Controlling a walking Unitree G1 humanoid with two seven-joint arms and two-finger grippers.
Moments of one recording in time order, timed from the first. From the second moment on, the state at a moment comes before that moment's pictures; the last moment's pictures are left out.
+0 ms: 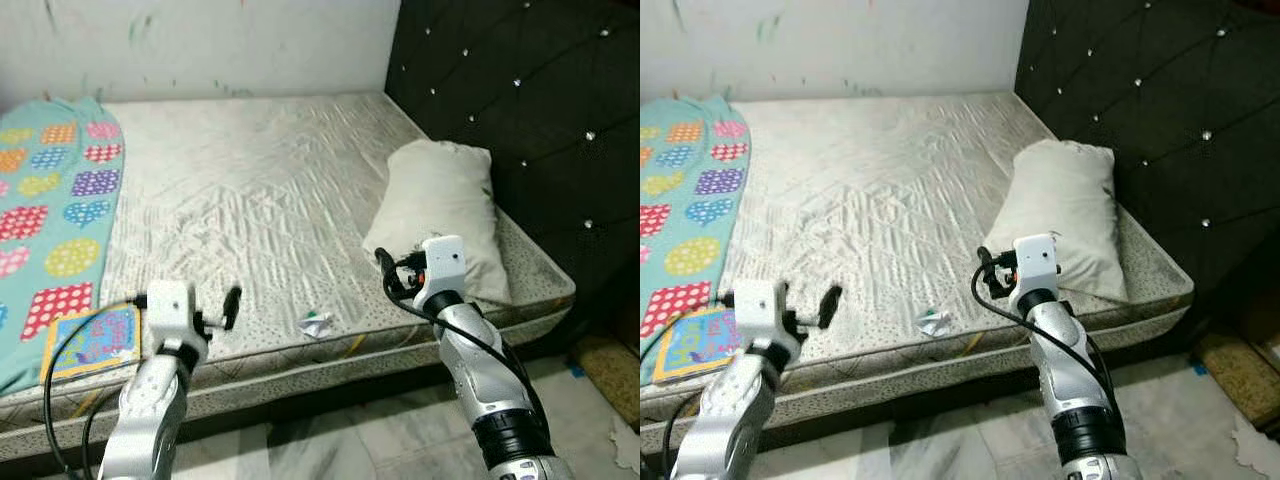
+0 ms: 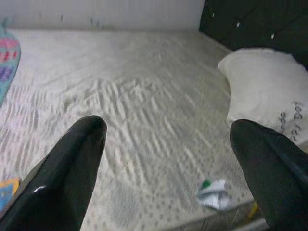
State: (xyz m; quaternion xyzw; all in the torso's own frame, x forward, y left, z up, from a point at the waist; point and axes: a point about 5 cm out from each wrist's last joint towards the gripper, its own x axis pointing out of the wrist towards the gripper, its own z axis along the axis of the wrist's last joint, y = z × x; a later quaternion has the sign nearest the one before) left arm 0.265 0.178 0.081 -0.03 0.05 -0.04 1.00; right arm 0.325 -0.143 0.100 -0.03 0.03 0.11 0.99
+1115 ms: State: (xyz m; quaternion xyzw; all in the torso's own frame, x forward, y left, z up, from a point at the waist) left arm 0.272 0.203 0.084 -0.04 0.01 0.05 1.00; right arm 0.325 -0.150 0.100 -0.03 0.03 0.08 1.00
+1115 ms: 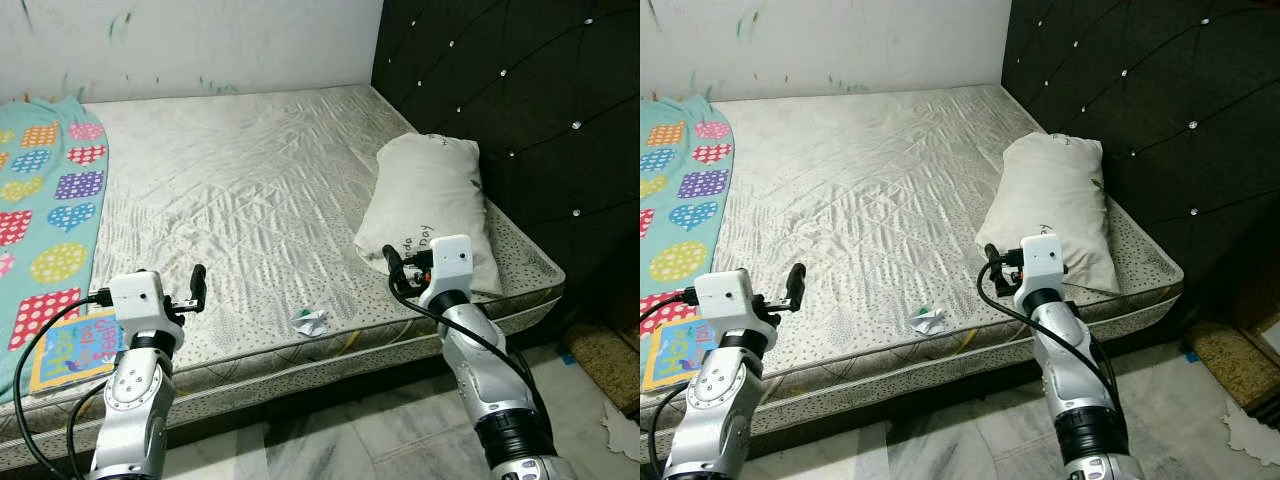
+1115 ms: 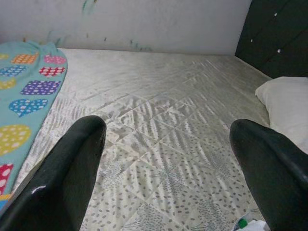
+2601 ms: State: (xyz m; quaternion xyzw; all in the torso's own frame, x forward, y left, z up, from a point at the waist) left arm 0.267 0.191 0.072 -0.06 0.05 -0.01 1.00; right arm 0.324 -0.165 0.095 -0.04 0.04 0.06 1.00
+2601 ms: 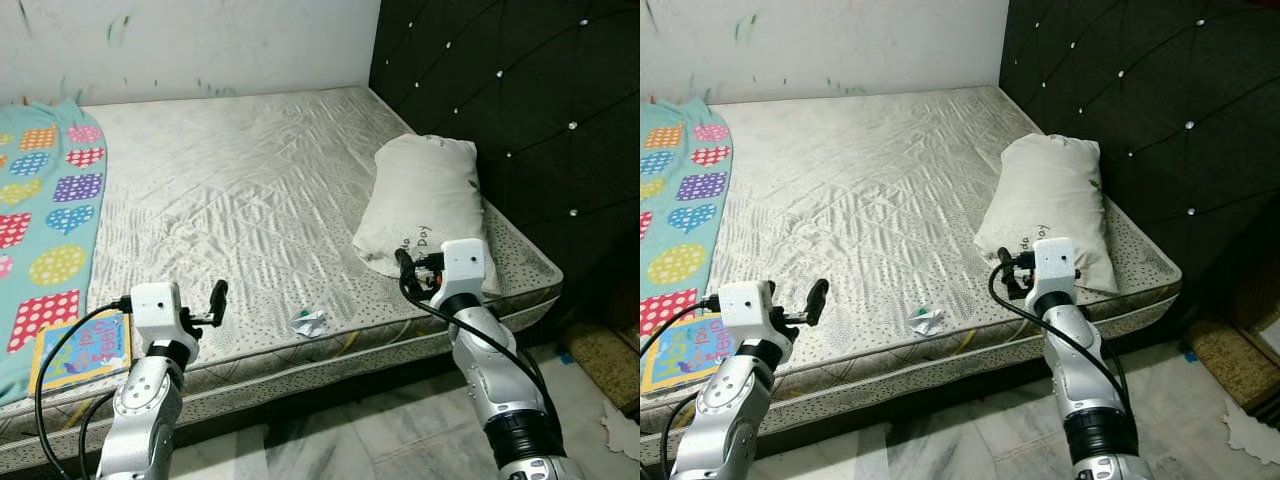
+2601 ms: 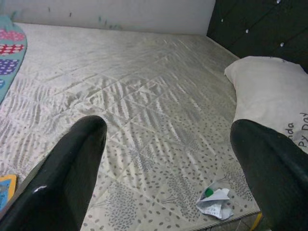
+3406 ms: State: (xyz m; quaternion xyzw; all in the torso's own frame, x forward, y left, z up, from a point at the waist) left arm 0.272 0.187 0.076 -0.06 0.04 -0.02 1.00; right arm 0.326 -0.164 0.094 -0.06 0.04 0.05 1.00
